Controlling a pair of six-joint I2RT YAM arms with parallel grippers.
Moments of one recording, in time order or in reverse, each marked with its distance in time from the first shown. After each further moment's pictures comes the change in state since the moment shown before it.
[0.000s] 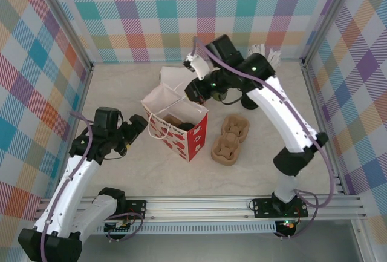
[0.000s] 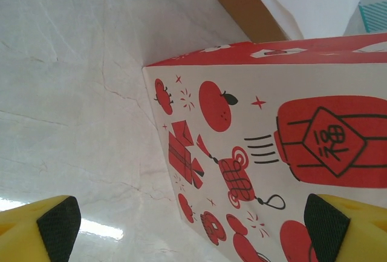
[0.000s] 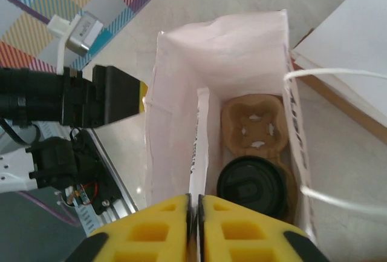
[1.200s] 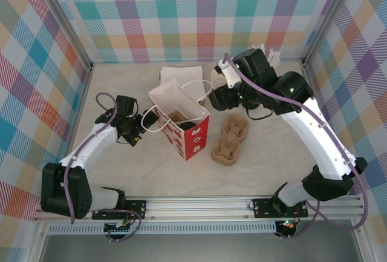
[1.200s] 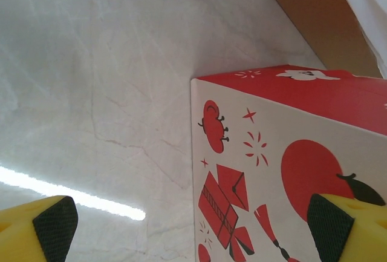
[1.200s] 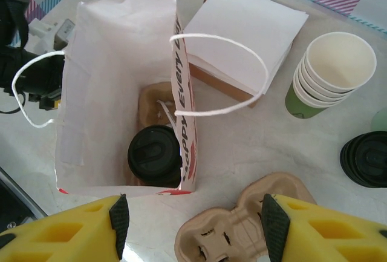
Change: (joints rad) left arm 0.011 0.447 0.012 0.257 0.048 0.072; right arm -0.010 -0.412 -0.366 0.050 0.393 0.025
